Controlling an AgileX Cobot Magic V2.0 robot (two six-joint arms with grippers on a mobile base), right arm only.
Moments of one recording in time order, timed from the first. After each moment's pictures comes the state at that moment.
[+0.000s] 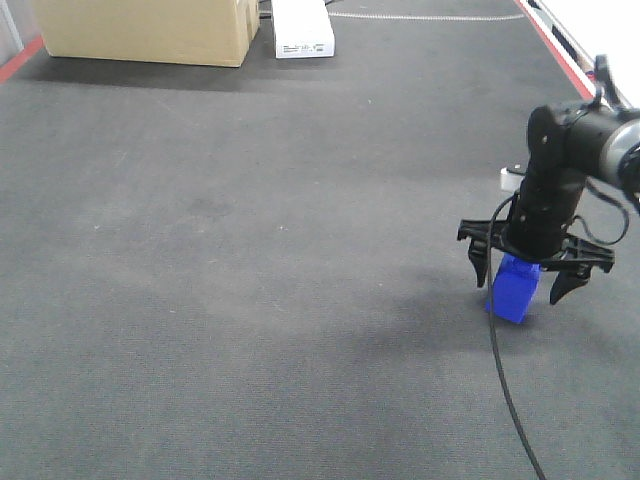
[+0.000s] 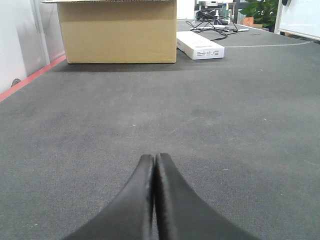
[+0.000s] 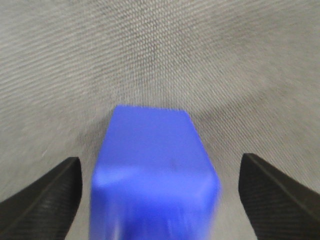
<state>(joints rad) 0.08 2.09 -1.61 -0.10 1.21 0.53</state>
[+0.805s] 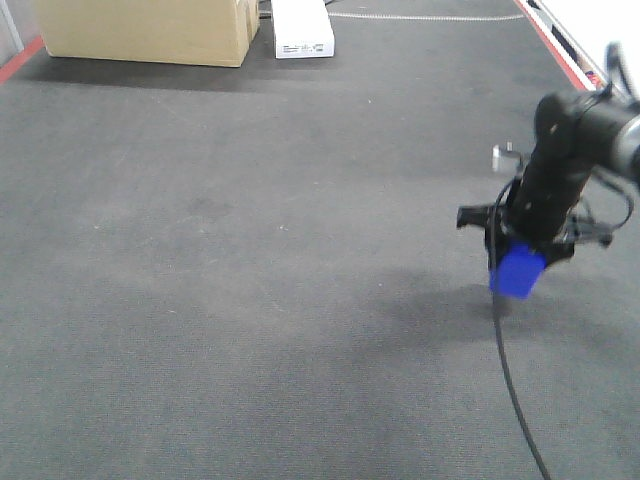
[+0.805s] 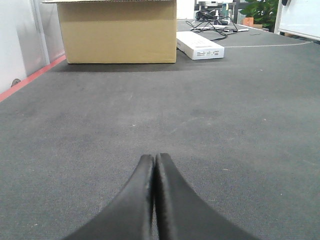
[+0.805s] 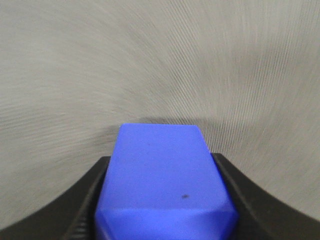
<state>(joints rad) 0.08 2.02 -1.61 -0.10 1.12 0.33</state>
